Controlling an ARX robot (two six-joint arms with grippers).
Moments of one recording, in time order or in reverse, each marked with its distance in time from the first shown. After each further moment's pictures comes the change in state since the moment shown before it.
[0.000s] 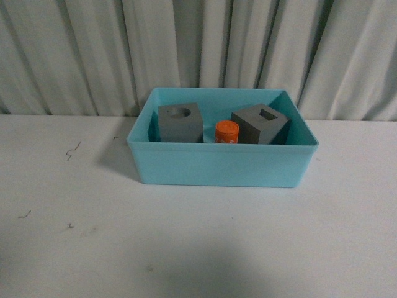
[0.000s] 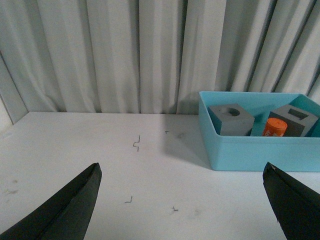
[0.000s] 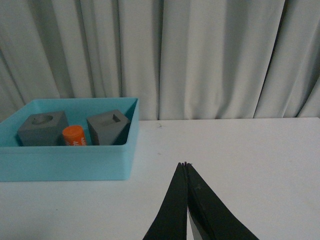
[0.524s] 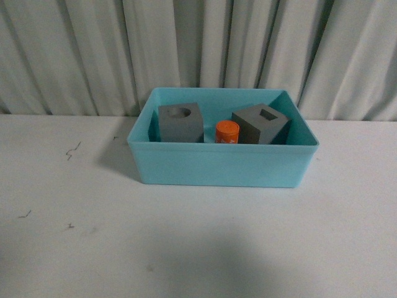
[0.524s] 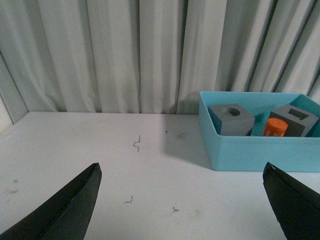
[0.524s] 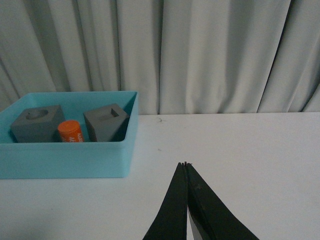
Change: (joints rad) left arm 0.000 0.000 0.000 0.000 0.000 0.000; right arm 0.000 0.315 0.001 0.291 0.000 0.000
